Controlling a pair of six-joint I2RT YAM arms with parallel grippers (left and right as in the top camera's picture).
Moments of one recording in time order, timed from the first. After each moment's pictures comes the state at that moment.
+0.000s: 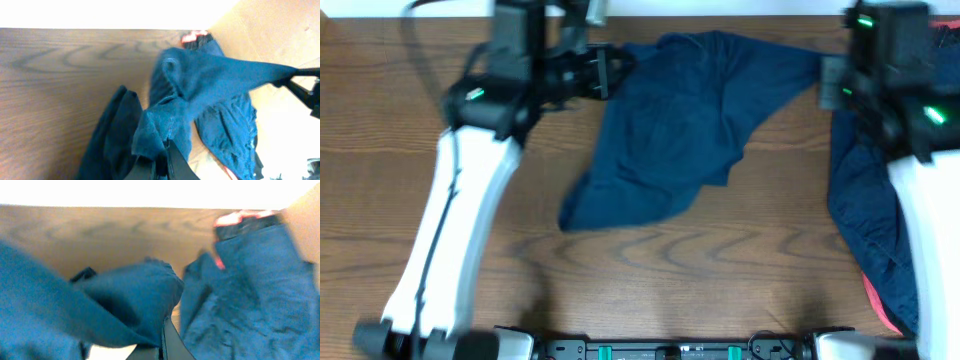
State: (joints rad) left arm -0.20 1.52 1.66 -0.75 0.64 -0.29; right arm 0.10 1.43 1.73 -1.03 0.25 0.08
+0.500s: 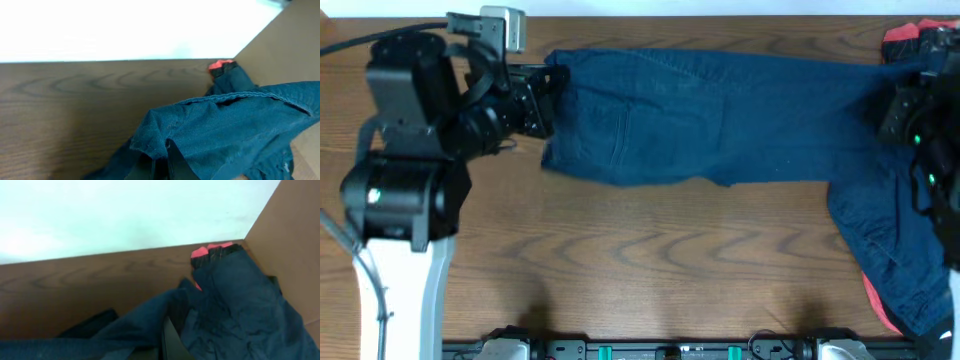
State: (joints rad) left arm -0.10 1.29 1.67 -0.88 0.50 -0.22; right arm 0.05 1.22 1.73 -1.02 0.24 0.10
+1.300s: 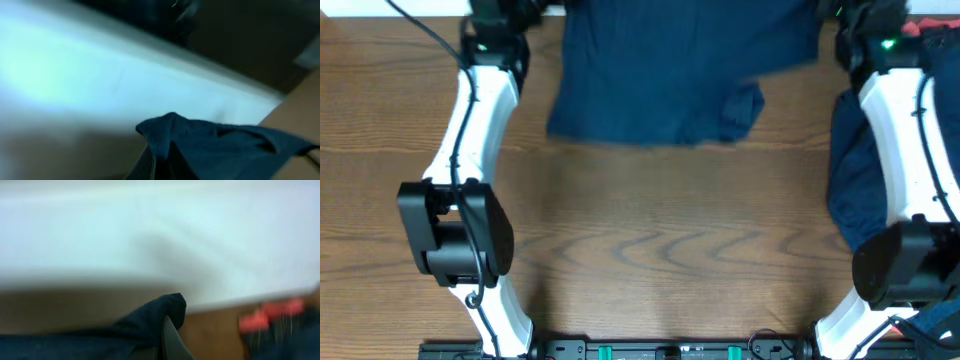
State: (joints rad) left arm -0.02 2.00 1.83 0.23 0.57 -0.56; right arm 0.00 1.87 1.89 -0.33 0.15 0.11
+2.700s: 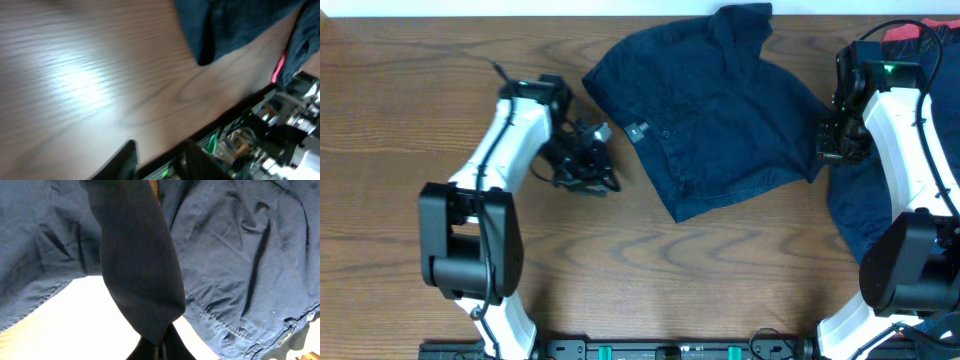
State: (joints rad) left arm -0.17 1.93 1.45 -1.29 0.65 -0.01; right arm -0.06 1.84 1.58 -1.30 0.22 0.18
